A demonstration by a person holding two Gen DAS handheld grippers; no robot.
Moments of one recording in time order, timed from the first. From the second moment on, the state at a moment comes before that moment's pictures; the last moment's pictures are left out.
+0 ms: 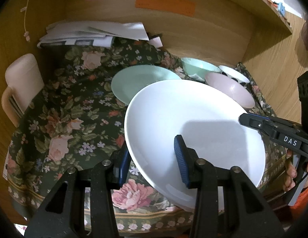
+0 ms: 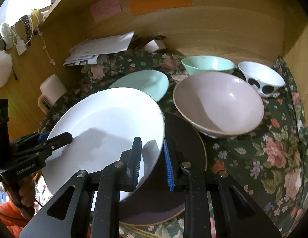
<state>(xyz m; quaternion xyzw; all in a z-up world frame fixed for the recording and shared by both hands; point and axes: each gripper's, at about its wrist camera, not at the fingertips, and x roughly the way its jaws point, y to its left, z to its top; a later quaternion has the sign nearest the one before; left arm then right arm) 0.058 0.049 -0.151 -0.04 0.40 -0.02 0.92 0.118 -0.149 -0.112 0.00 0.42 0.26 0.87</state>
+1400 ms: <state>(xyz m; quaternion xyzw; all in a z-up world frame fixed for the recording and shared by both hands) 0.081 0.008 -0.199 -0.03 0.45 -0.02 0.89 0.110 -0.174 -0.117 -0.03 0.43 0.27 0.86</state>
